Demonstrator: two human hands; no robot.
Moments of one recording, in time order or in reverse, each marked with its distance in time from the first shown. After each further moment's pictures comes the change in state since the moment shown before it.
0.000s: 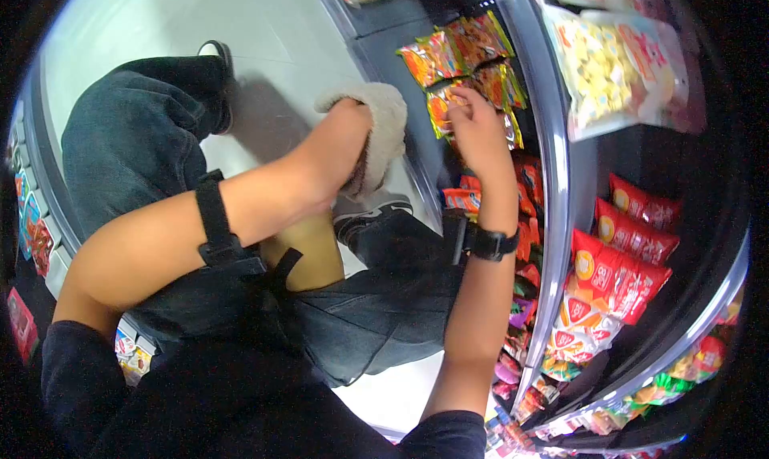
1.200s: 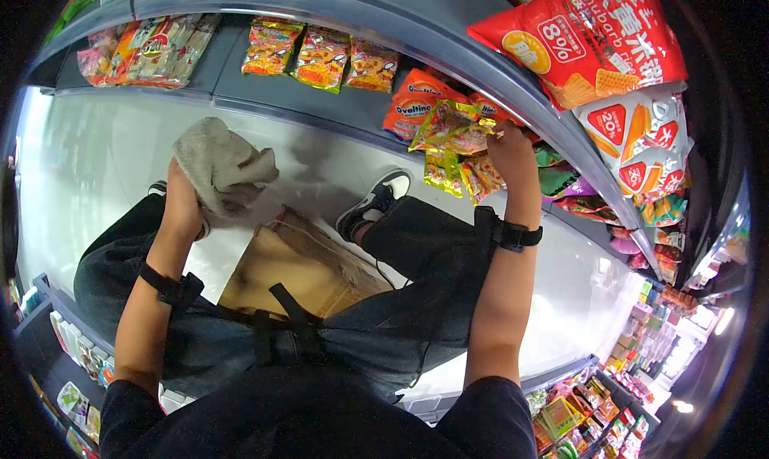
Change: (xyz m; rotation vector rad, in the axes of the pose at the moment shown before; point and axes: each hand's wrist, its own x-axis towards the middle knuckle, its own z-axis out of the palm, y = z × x) left_hand 0.036 -0.018 -0.011 0.552 0.035 0.084; right_hand -0.248 0.261 -0.060 -0.301 0.569 0.500
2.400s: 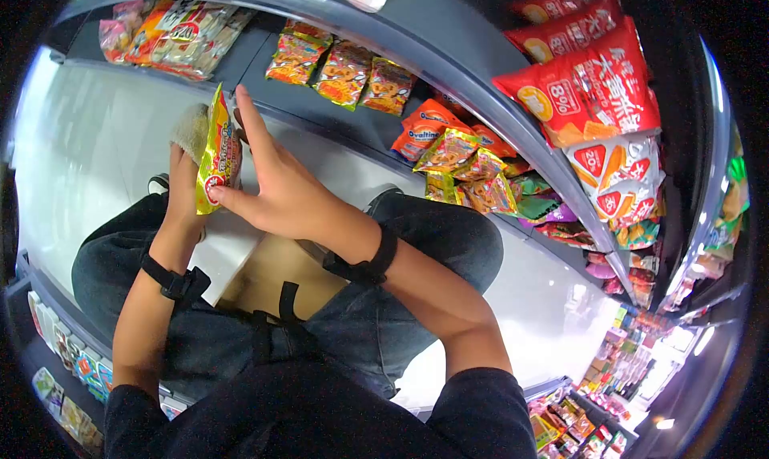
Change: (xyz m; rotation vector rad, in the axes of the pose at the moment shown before) left_hand -0.010 0.031 -0.020 -0.118 0.014 0.210; right_hand -0.095 -0.360 0.031 1.130 -0.385 -0.819
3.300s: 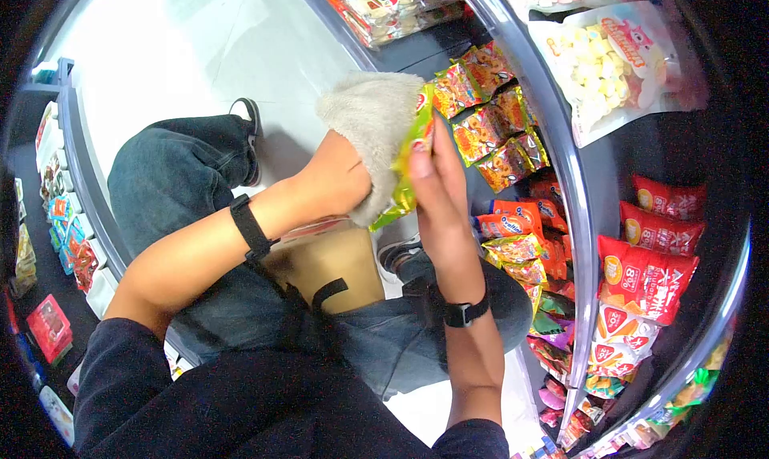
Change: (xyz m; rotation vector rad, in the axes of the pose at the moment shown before) left_hand -0.015 0.005 -0.028 0.743 -0.058 0.863; right_hand 0.040 -0.023 0.030 0.447 -0.061 0.378
